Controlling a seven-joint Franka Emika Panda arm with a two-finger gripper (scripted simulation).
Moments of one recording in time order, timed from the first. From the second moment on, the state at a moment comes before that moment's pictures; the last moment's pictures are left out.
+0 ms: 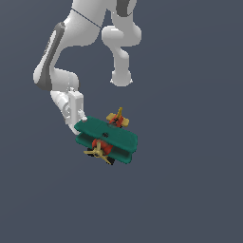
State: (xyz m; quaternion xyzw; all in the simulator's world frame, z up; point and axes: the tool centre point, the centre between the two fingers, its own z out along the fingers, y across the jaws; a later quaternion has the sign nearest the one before) arm -0.005 -0.151 0.211 -0.66 0.18 -0.40 0.61
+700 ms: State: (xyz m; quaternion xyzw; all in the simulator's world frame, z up) arm -0.063 -0.141 0.267 -0.66 0.18 -0.40 0.61
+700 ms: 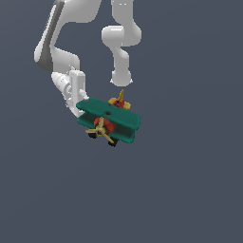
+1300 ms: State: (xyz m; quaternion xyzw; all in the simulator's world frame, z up) arm -0.072 -0.139 0.279 -0.66 0.18 -0.40 0.61
